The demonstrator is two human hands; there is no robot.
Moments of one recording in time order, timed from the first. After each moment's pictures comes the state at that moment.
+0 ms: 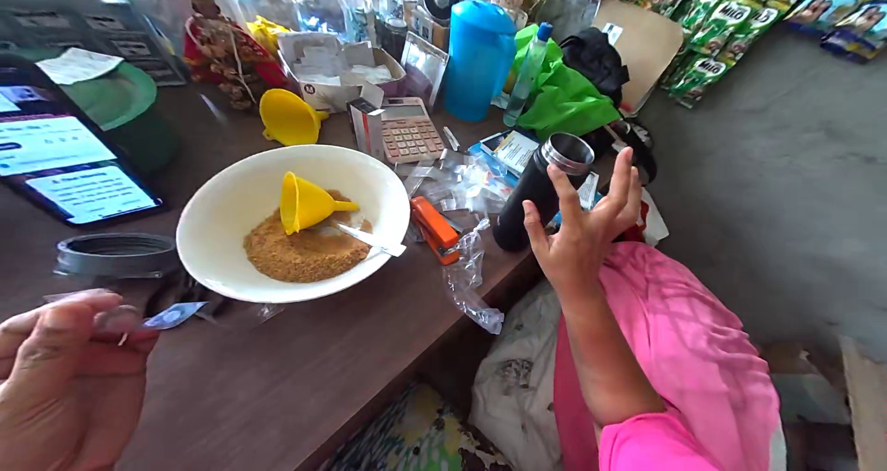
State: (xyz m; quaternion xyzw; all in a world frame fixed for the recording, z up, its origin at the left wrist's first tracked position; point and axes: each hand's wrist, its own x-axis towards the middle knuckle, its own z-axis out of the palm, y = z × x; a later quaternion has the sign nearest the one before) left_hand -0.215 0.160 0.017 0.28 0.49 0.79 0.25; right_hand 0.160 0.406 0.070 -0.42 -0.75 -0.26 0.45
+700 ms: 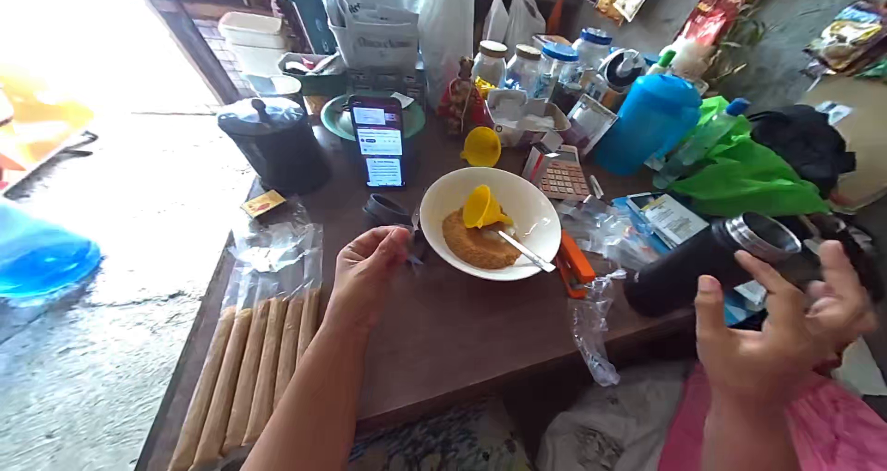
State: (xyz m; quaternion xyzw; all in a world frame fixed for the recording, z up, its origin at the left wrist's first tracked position) left_hand -0.184 0.167 0.049 0.22 0.49 0.81 0.23; right_hand 0.160 0.387 0.086 -0.29 -0.79 -0.09 0.54
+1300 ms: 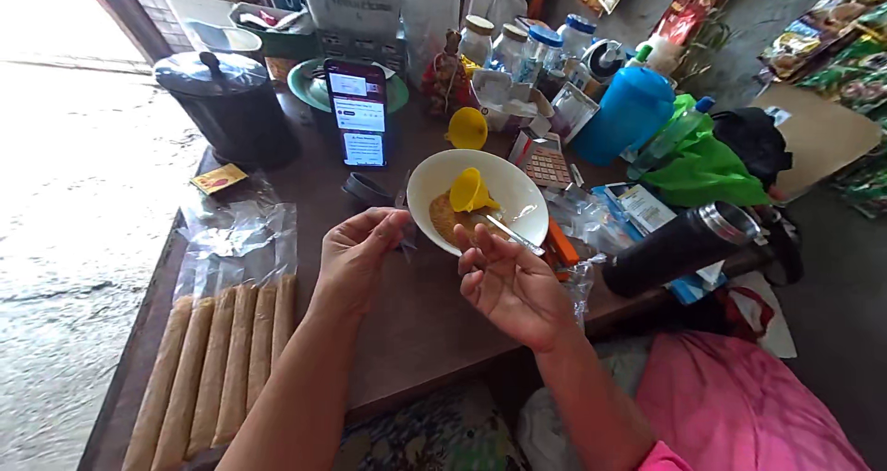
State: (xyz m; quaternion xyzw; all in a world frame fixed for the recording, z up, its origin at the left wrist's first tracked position) left_hand -0.181 0.166 0.048 0.27 0.46 0.81 0.24; right_hand -0.007 0.284 0.085 -0.09 -0.19 0.97 0.13
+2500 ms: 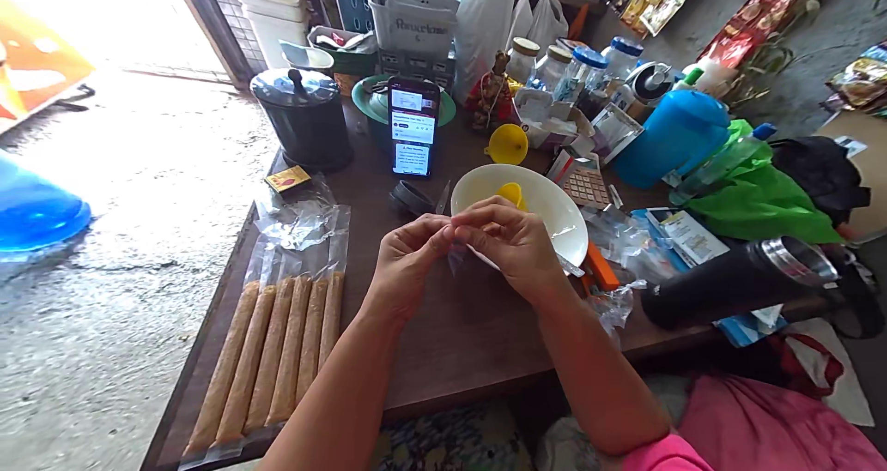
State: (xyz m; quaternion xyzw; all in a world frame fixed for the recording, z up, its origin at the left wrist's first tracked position) left_hand -0.181 0.167 0.048 0.30 0.42 0.82 0.25; right_hand -0.074 0.292 0.101 -0.02 -0.78 0.55 0.28
